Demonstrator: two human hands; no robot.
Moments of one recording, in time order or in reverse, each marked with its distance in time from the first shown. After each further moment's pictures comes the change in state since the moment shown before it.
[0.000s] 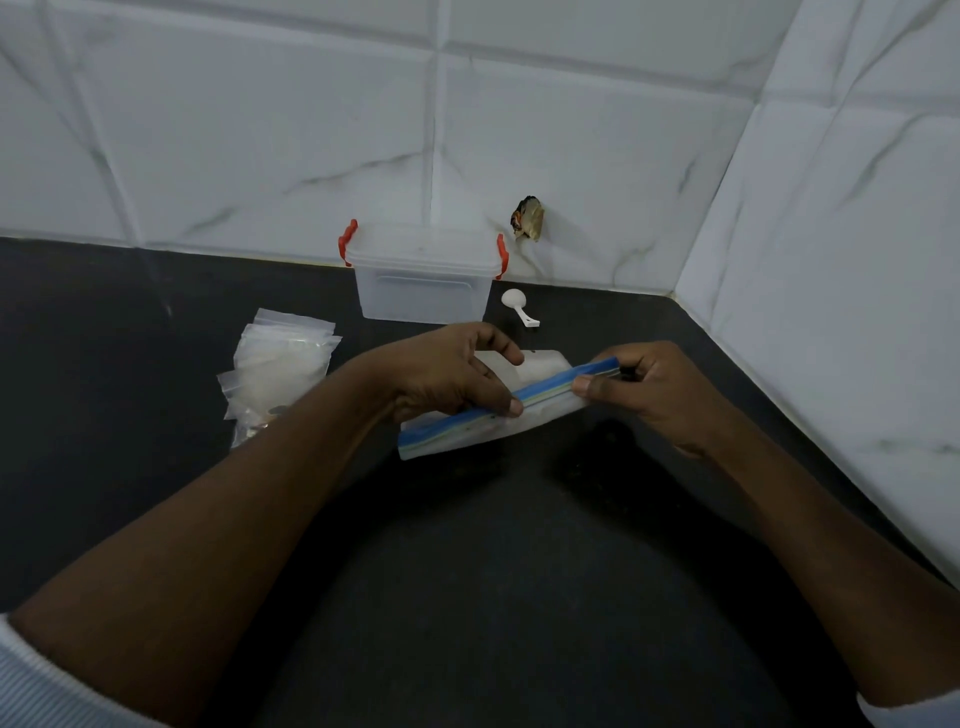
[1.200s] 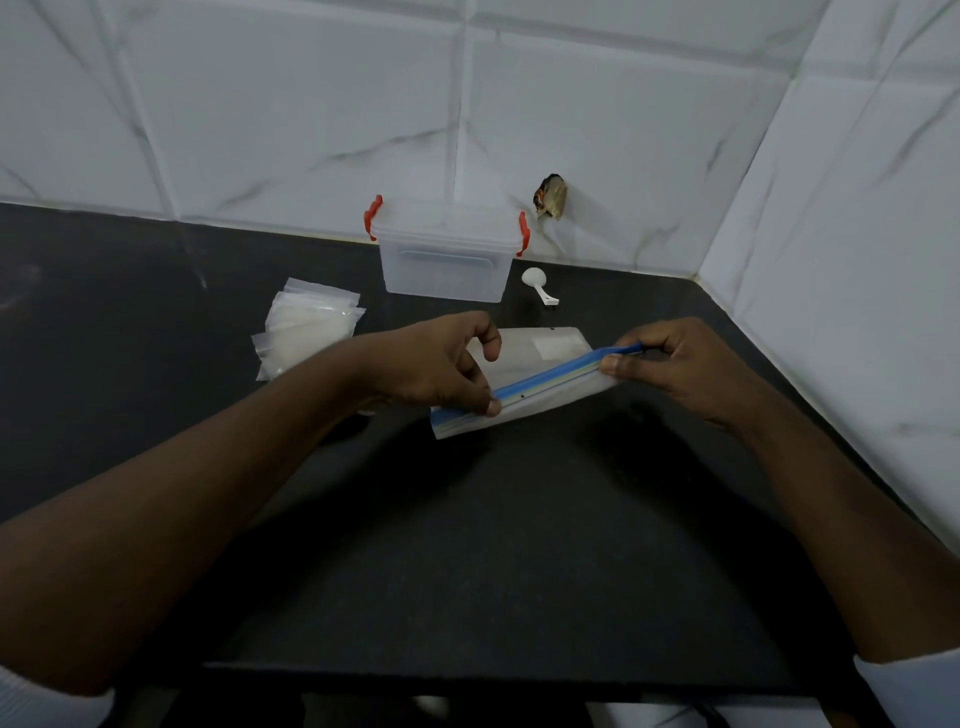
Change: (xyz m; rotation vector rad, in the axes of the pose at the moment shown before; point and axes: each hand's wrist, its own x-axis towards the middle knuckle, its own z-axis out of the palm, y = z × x) left_hand -0.046 -0.002 0.004 0.286 0.027 0.000; right_hand -0.001 0.005 -0.015 -0.178 -0.032 -0.047
